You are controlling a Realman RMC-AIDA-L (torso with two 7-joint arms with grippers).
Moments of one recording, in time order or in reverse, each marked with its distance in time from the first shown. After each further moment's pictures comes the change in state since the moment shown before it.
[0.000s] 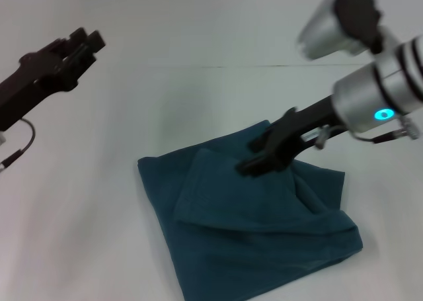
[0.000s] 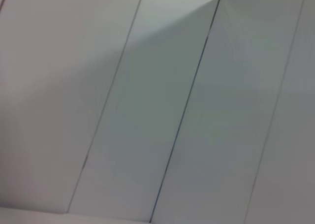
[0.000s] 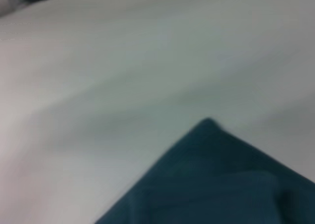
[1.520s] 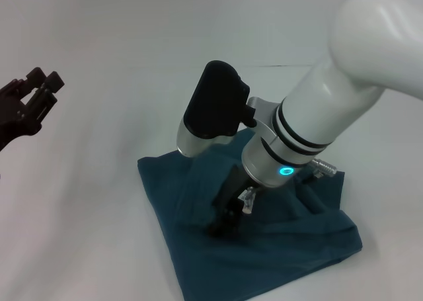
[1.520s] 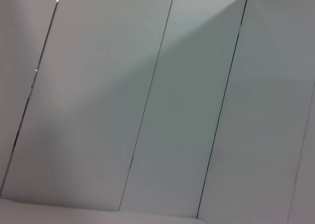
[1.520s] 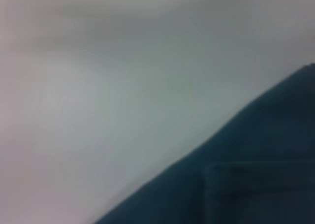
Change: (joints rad) left arm 0.102 -0.002 -0.112 -0.074 0.011 0.058 0.199; right arm 0.187 0.014 -0.541 0.183 -0.030 0.208 0.243
